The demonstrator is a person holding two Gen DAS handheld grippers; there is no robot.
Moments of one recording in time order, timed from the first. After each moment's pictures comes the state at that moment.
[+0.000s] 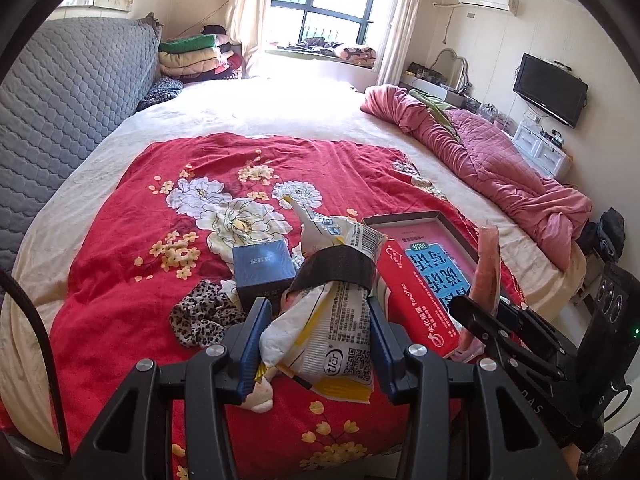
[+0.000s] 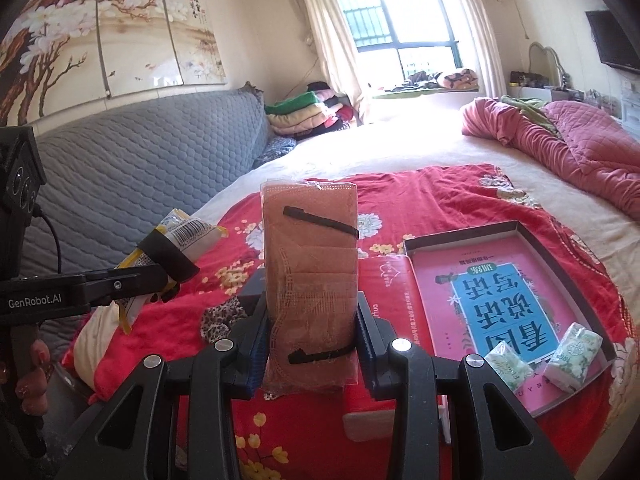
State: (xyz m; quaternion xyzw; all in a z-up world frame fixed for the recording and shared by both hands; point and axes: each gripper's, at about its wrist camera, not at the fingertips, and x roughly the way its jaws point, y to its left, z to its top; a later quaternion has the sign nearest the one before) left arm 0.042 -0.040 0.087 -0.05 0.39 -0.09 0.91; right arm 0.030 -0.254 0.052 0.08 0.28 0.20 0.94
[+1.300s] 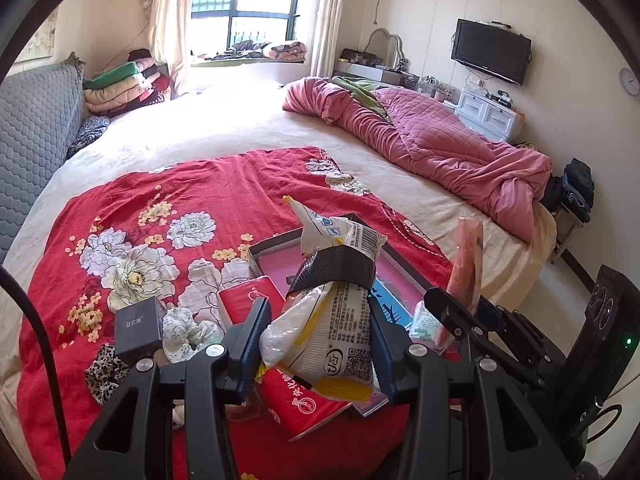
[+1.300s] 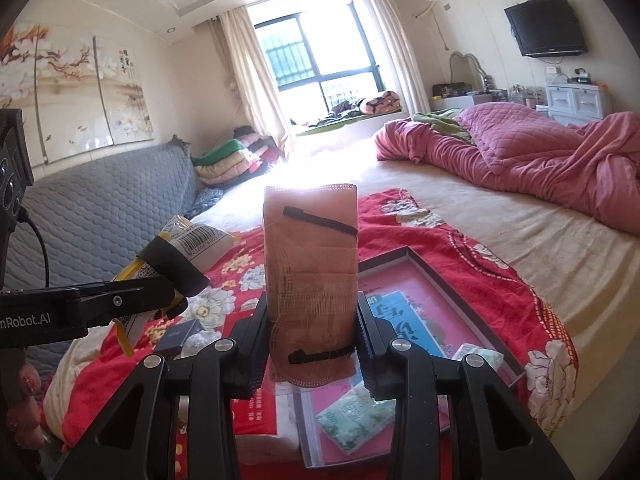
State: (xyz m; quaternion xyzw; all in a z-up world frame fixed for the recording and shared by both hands) left arm 0.083 -0.189 0.104 0.01 0.38 -0.19 0.91; right arm 0.028 -0.372 0.068 0.13 0.23 0.07 0.96
